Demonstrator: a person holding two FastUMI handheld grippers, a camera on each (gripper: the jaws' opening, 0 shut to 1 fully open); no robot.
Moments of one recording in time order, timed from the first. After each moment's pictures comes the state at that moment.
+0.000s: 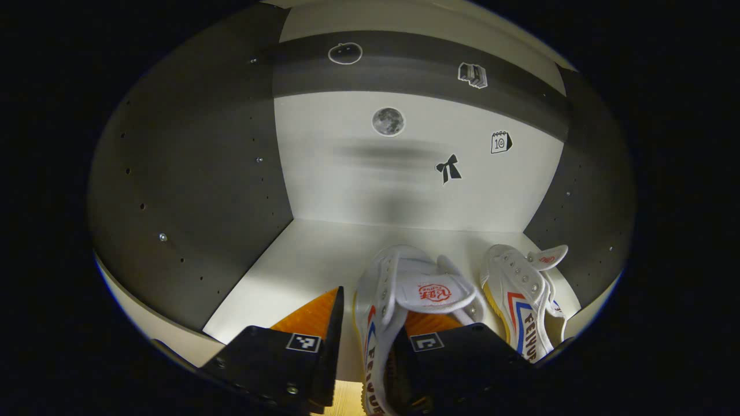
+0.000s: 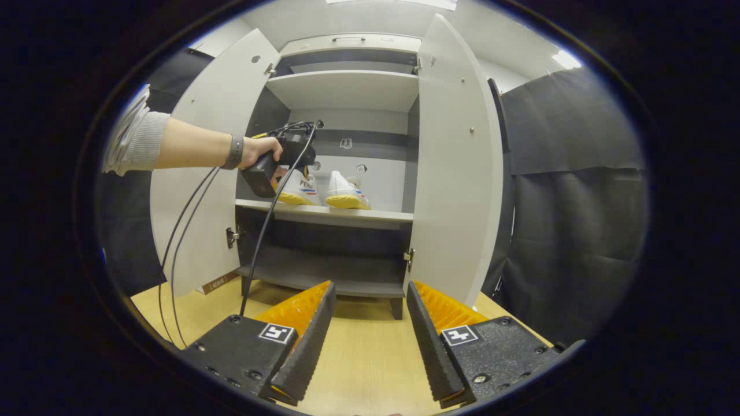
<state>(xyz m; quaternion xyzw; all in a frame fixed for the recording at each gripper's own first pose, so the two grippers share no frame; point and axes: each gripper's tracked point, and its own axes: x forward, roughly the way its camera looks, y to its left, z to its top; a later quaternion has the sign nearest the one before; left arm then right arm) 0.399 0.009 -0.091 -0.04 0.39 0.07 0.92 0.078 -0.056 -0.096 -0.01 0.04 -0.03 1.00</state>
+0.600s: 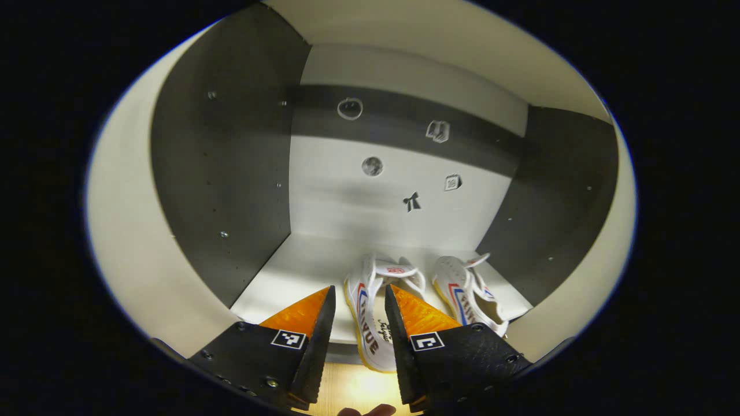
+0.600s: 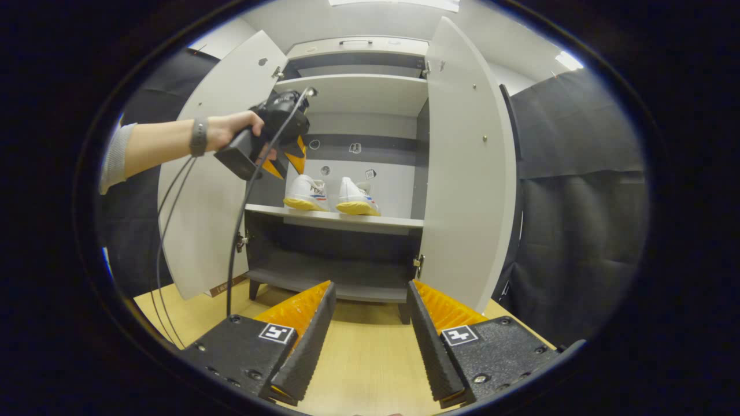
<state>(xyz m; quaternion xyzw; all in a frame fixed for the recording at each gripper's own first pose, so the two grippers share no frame) 0.323 -0.010 0.014 -0.08 0.28 0.00 0.96 0.079 -0.045 -0.084 -0.02 0.03 -0.01 1.00</state>
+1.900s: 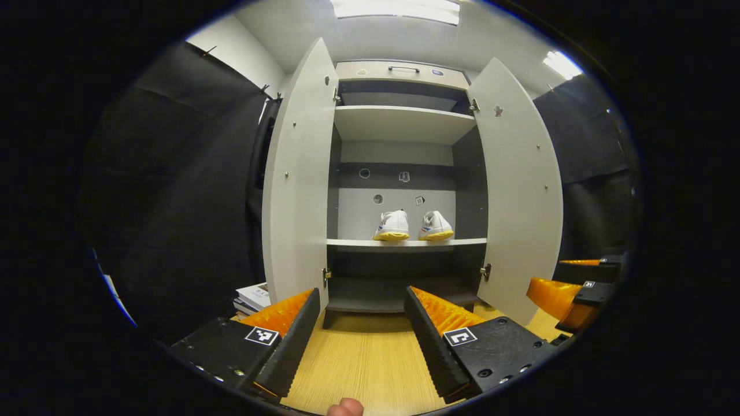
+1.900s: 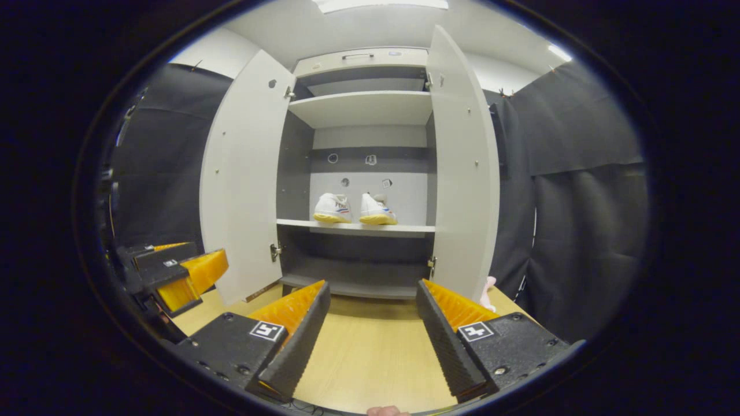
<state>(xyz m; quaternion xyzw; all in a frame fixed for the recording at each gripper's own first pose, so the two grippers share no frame) -0.020 -0.019 -0.051 0.01 0.06 0.04 1.00 0.010 -0.034 -0.053 0.02 0.03 0.05 1.00</state>
